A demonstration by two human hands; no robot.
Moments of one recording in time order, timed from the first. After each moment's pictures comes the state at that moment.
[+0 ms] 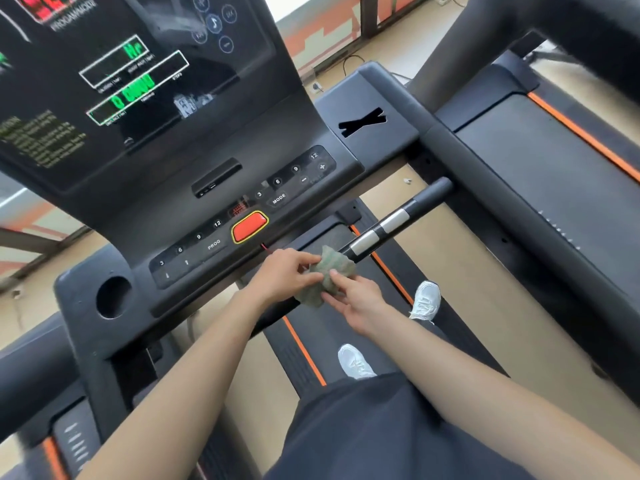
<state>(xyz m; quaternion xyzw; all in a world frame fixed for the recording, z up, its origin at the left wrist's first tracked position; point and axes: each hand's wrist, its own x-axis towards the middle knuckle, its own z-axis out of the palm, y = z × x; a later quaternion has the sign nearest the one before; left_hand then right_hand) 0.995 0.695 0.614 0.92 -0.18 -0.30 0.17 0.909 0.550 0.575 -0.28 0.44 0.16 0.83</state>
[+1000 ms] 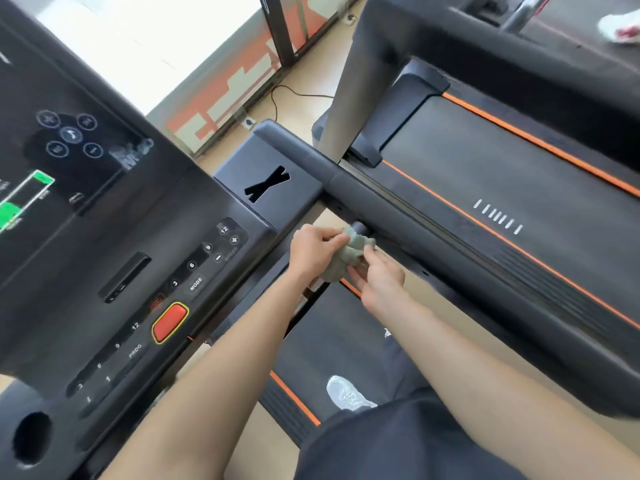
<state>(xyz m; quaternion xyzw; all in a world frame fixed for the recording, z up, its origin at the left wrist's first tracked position) 1.070 0.464 0.587 0.89 -0.15 -0.24 0.35 0.971 0.376 0.578 -0.21 0.55 -0.09 0.80</state>
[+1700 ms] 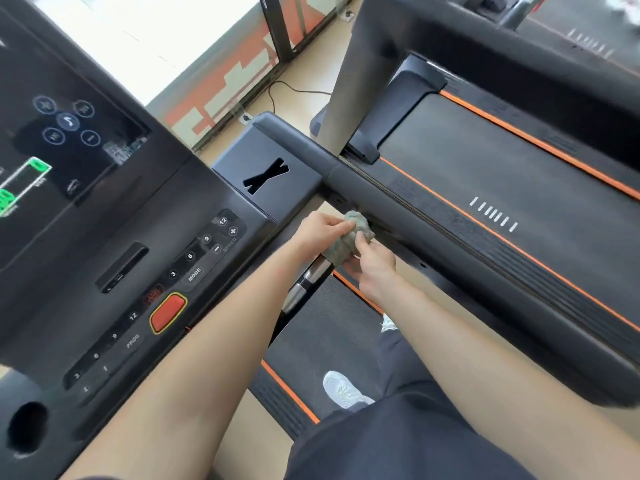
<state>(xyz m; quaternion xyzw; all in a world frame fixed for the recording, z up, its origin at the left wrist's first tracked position) 1.089 0.452 0.589 0.86 -0.14 -0.38 0.32 0.980 0.377 0.570 -0.31 0.51 -0.04 0.80</state>
